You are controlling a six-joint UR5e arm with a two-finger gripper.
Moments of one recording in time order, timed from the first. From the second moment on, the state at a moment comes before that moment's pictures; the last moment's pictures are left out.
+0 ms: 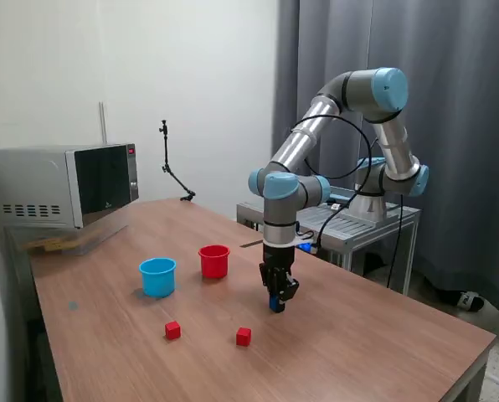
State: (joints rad) arm 0.05 -0.78 1.48 -2.28 -1.57 -2.90
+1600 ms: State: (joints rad) arm -0.23 -0.71 1.05 -2.09 -1.62 -3.09
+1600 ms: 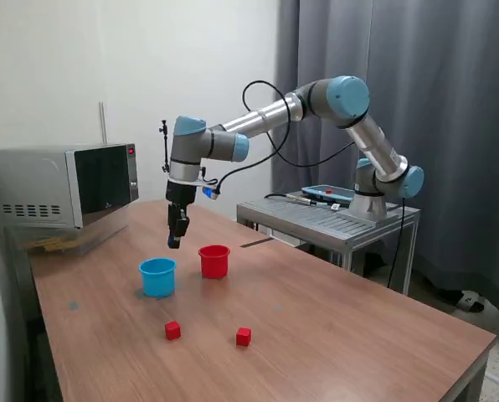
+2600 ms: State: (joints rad) arm -0.27 -0.63 0.97 -2.08 -1.61 -3.19
